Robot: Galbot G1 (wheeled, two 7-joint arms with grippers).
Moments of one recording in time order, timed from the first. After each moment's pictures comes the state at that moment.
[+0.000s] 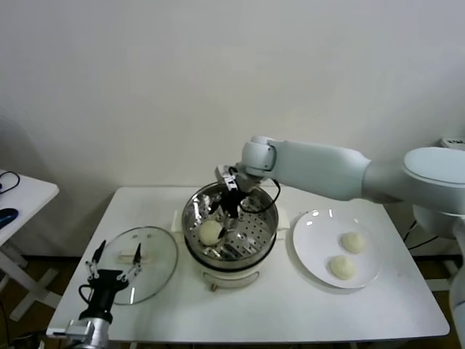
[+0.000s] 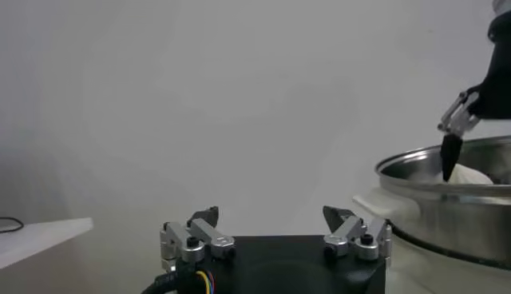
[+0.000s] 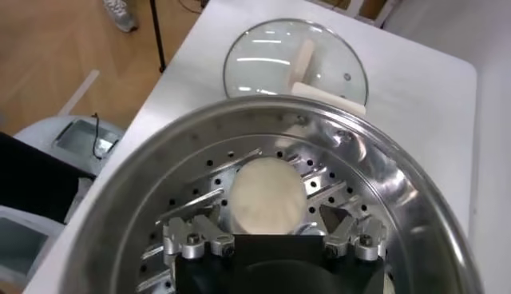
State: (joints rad) left arm 1.63 -1.38 -0.71 -1.98 -0.08 -0.15 0.05; right arm 0.60 1.20 -1.41 1.21 0.74 -0.24 -1.01
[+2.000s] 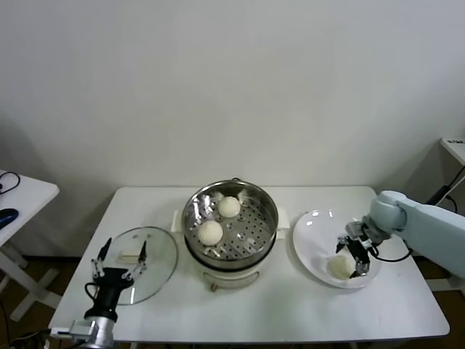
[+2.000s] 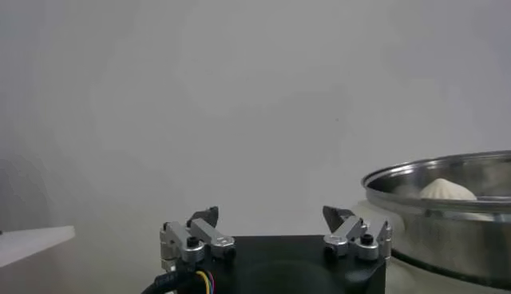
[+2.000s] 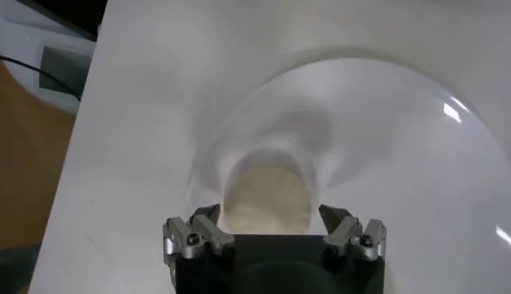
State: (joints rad) left arm 1.62 -1.38 -0.69 -1.97 -0.10 -0.19 0.05; right arm 0.11 0.61 -1.12 1.25 0.04 -0.07 -1.08
